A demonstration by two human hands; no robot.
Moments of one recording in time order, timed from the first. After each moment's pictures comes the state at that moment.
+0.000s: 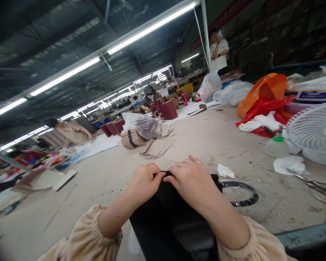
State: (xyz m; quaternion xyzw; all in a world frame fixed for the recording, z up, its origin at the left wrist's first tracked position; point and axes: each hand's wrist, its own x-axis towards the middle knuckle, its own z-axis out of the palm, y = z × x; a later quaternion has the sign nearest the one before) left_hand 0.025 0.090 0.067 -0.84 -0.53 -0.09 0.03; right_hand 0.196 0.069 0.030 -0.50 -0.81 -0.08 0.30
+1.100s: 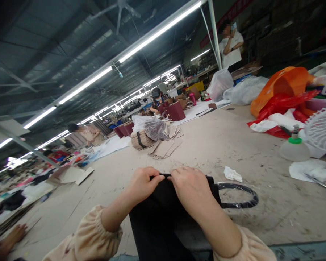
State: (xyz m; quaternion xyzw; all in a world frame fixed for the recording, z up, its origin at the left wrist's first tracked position) left_hand 0.020 0.074 0.077 -0.83 -0.54 -0.12 -0.05; right_hand 0.195 0.056 0.027 -0.51 -0.80 -0.06 0.31
